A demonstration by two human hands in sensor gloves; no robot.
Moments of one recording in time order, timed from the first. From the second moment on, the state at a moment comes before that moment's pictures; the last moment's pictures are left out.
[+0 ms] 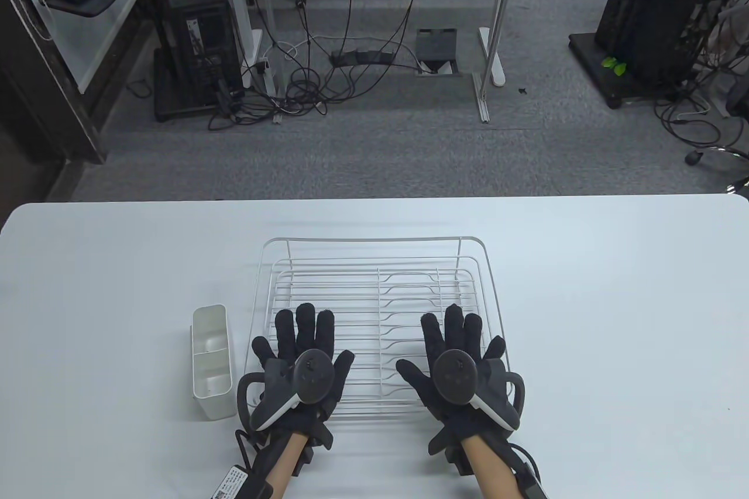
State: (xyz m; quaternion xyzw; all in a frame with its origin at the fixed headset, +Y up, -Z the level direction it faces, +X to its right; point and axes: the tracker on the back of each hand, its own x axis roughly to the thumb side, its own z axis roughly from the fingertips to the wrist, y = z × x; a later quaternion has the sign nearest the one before) left_hand -0.155 -0.725 -0.327 -0.03 -0.09 0.08 0.99; right_hand 0.099 -0.726 -0.314 0.06 -0.01 0.98 0.16
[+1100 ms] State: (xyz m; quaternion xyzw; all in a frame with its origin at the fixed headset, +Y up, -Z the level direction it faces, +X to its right) left_hand -0.213 -0.669 -0.322 0.05 -0.04 0.21 0.98; right_hand 0.099 -0.727 -0.315 0.06 -0.01 0.98 0.17
